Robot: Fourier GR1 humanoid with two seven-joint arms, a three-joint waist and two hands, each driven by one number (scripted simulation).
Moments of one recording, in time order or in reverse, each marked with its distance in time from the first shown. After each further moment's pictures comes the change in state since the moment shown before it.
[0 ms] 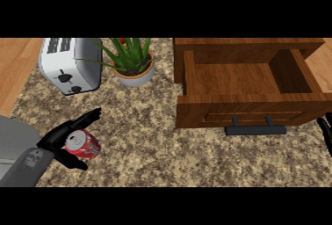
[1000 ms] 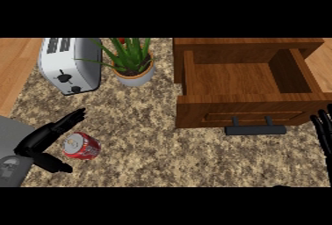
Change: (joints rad) left arm 0.128 0.067 0.109 -0.222 0.016 -0.081 0.096; right arm -0.023 -0.011 0.001 0.089 0.016 0.001 -0.072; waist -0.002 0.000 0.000
